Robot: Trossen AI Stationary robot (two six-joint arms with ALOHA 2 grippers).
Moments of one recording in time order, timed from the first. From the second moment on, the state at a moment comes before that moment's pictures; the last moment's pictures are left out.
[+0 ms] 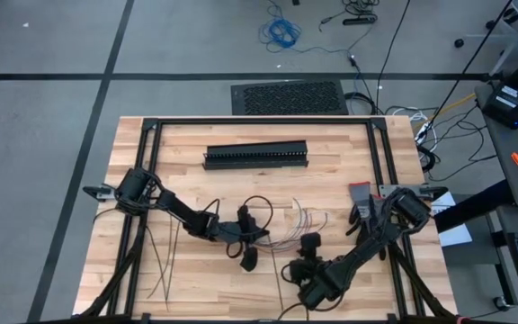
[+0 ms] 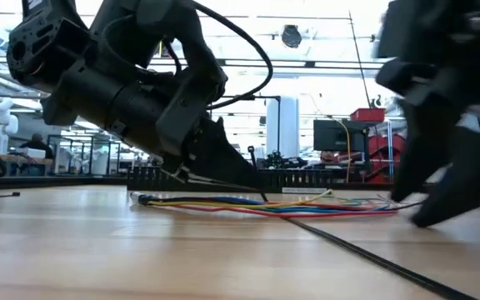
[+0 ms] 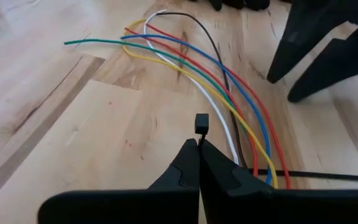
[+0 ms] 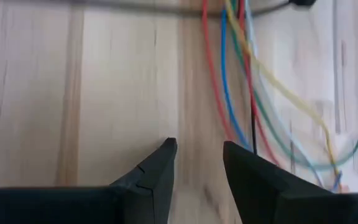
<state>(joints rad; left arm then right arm) -0.32 2.00 0.76 0.78 -0.35 -0.36 0.73 2.06 1.31 -0.81 0.58 0.62</state>
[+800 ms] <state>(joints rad) -0.37 2.21 1.02 0.76 -0.30 -0.31 0.94 2.02 1.31 -0.66 0.35 0.86</state>
